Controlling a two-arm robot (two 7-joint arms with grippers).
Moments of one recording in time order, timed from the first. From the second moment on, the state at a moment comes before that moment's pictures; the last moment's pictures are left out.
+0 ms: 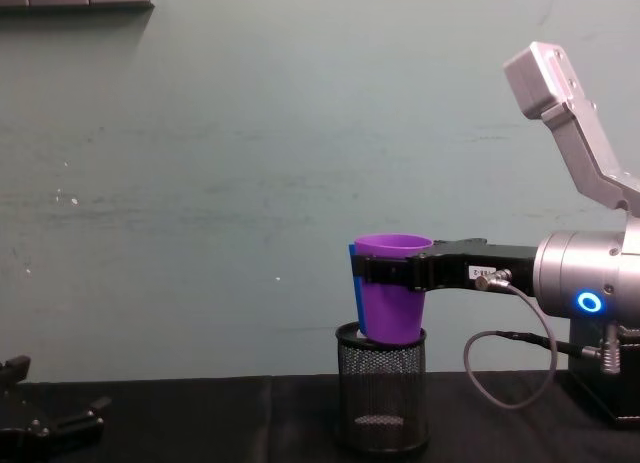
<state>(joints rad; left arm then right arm) -0.20 0.60 0.45 -1.41 -0.25 -0.12 0.03 0.59 0.25 -0.44 -1.16 0.36 0.10 0.45</state>
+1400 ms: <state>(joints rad) -0.20 0.60 0.45 -1.41 -0.25 -0.12 0.03 0.58 0.26 -0.45 -1.21 0.35 0.09 0.46</state>
